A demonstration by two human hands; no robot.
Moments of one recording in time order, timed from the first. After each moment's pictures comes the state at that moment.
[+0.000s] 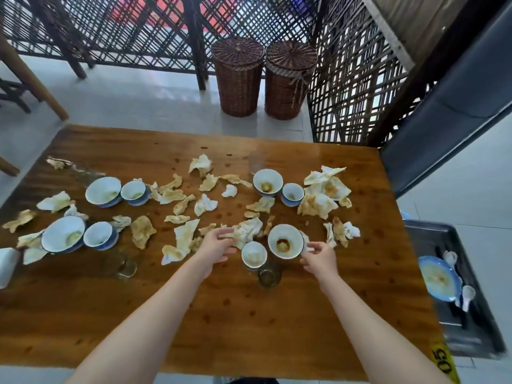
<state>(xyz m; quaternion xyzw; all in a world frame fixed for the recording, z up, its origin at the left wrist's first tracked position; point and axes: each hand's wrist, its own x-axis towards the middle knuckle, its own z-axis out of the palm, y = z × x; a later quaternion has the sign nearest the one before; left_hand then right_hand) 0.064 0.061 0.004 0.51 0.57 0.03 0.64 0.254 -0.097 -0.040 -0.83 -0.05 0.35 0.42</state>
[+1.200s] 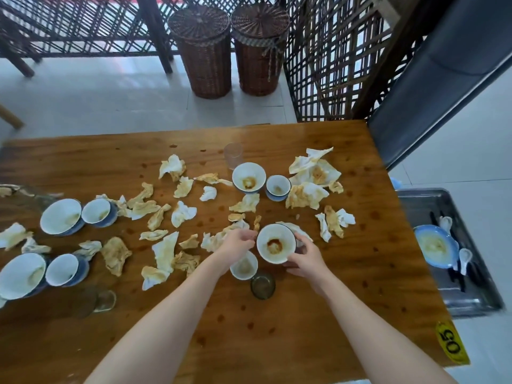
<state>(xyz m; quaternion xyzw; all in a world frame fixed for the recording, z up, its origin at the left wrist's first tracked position) 0.147 0.065 -0.033 0.69 0.45 -0.12 0.56 0.259 -0.088 -0.055 -0.73 -0.04 0.48 0.48</state>
